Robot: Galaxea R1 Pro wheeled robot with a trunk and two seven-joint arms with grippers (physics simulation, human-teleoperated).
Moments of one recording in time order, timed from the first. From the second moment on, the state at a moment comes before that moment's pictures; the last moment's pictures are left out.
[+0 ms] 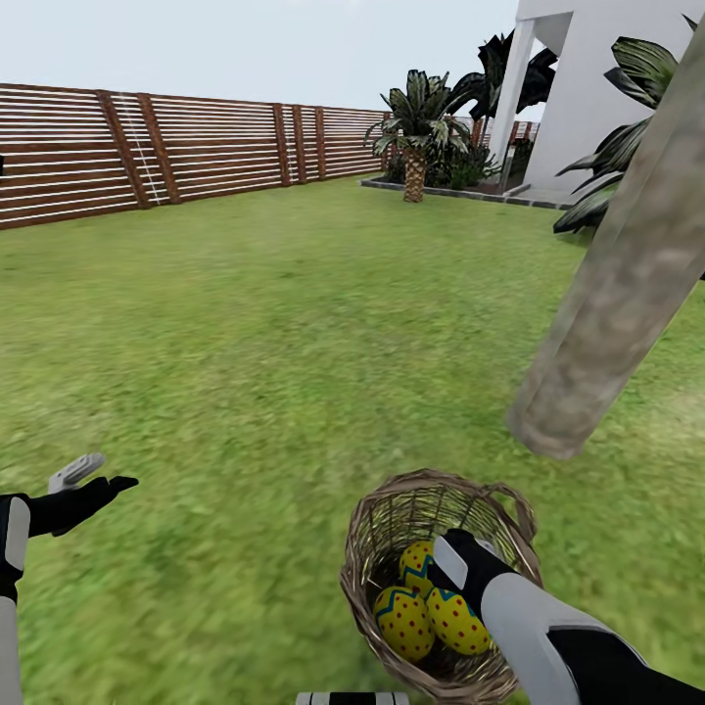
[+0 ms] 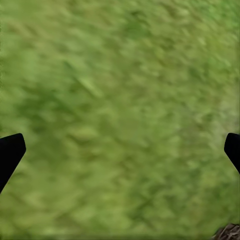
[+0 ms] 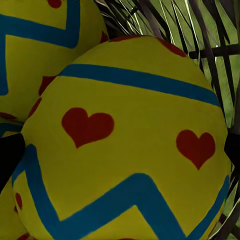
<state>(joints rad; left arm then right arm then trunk) -0.69 0.30 0.67 -0.96 0.00 0.95 -0.41 -0.83 0.12 -0.05 -0.18 -0.30 0.50 -0.52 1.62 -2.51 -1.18</state>
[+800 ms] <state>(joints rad) -0.69 0.30 0.67 -0.96 0.00 0.95 -0.41 -0.83 0.12 -0.04 -0.18 -0.29 0.50 -0.47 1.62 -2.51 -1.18</state>
